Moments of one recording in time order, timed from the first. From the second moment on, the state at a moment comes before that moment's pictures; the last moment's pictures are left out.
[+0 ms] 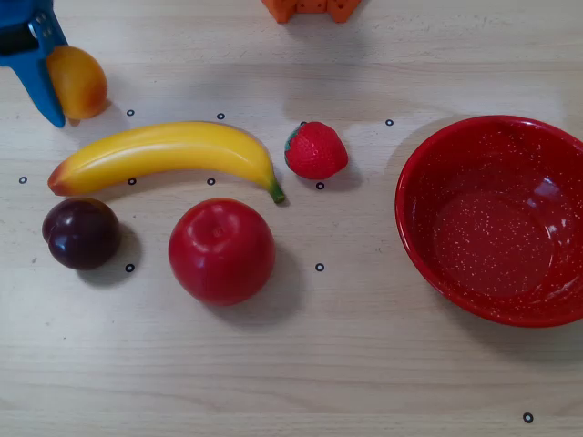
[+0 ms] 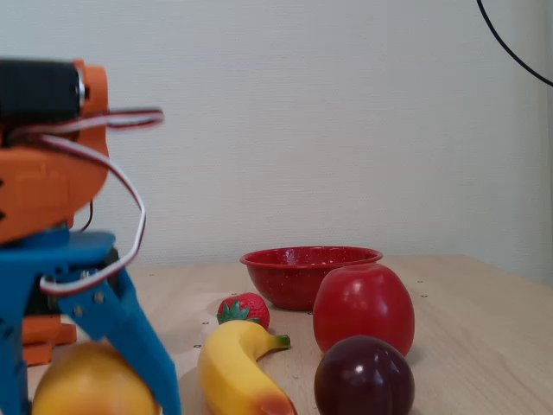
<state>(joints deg) -65.1 46.7 46.0 98.4 78.8</state>
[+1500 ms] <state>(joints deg) -10.5 75.3 13.6 103.5 26.2</state>
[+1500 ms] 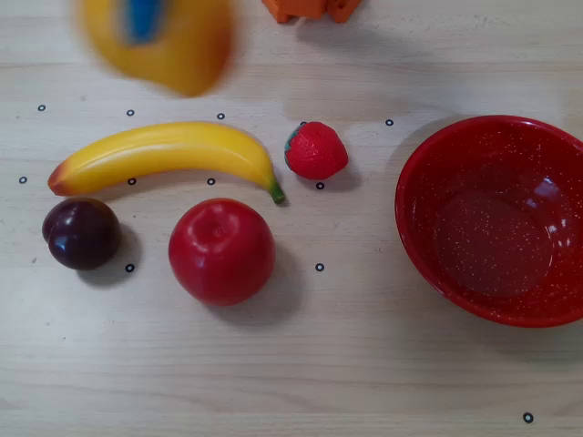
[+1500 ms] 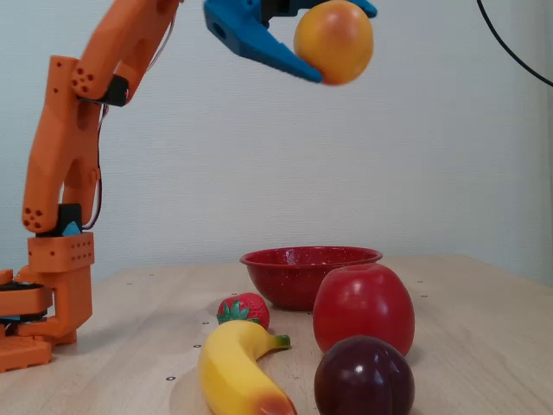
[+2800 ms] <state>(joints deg) 30.4 62.5 58.0 86.7 2.2</state>
